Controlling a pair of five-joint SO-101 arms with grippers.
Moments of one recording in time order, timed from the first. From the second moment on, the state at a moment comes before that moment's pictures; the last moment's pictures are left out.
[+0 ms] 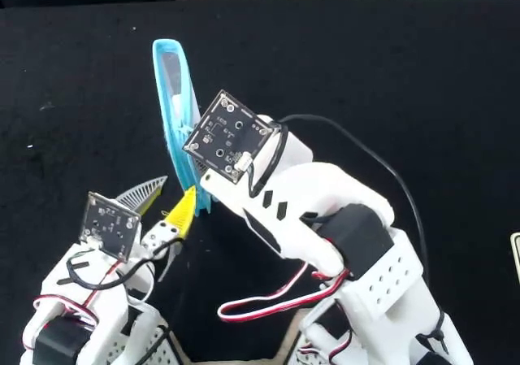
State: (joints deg) left arm 16.4 -104.4 61.2 68.5 -5.1; right arm -39.8 -44.5 17.2 61.9 22.0
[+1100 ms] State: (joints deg) left arm 16.5 -104.3 77.1 45.4 -11.6; right arm -39.6 -44.6 17.3 61.9 22.0
